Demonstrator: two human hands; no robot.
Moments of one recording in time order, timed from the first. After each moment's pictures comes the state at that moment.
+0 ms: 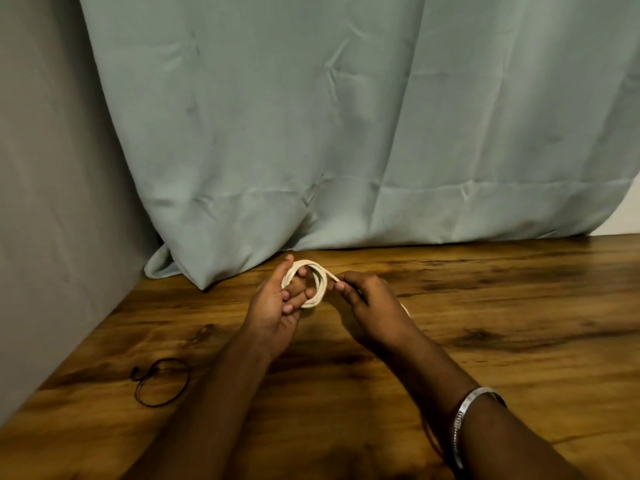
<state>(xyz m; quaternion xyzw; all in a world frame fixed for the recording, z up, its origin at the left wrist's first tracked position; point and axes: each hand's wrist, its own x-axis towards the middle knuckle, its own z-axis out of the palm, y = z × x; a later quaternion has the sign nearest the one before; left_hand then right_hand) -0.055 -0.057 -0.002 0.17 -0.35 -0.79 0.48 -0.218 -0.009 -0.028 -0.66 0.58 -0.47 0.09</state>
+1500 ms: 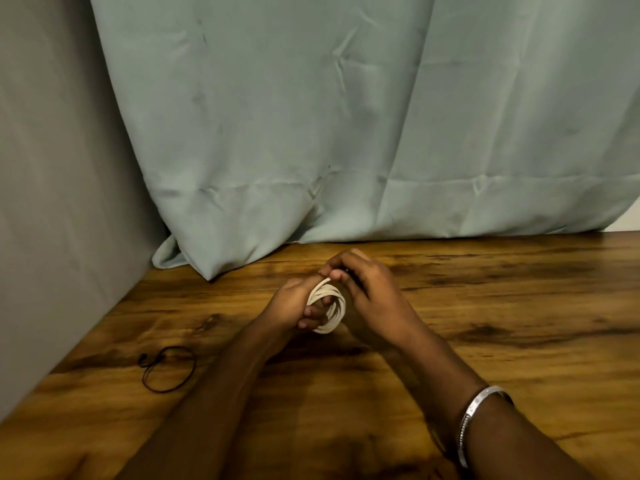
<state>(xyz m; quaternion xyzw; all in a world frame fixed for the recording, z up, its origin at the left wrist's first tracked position) -0.057 -0.056 -0.016 0.30 -0.61 -0.65 0.34 -0.209 -0.002 -0.013 -0.73 0.47 -0.49 0.02</state>
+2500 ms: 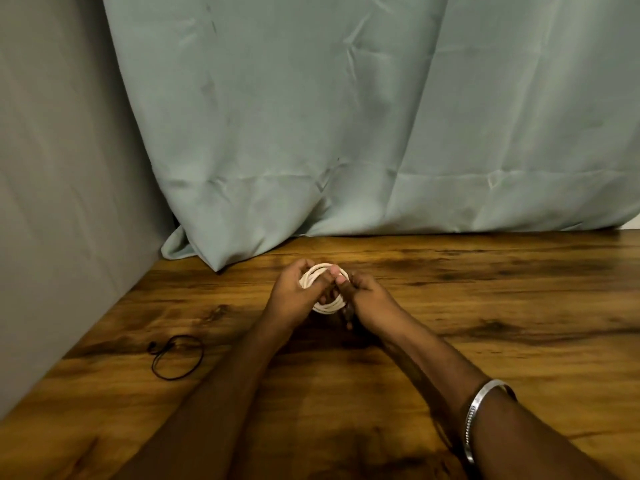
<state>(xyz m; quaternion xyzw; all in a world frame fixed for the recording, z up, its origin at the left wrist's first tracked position) -0.054 -0.071 -0.038 0.32 -0.66 -0.48 0.48 -0.182 -0.003 -0.027 -0.53 0.56 -0.50 0.39</state>
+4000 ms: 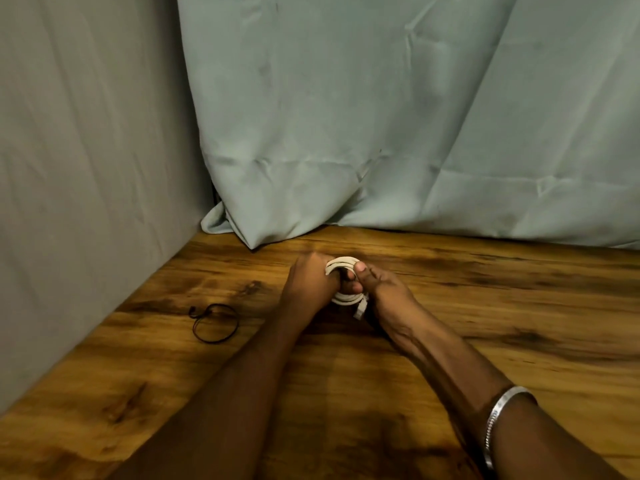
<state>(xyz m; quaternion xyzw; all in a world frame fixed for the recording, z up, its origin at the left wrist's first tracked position) -0.030 -0.069 -0.021 0.52 -0.76 -0.19 0.33 -0.160 -0.018 -0.039 -0.46 0.45 -0.56 0.53</state>
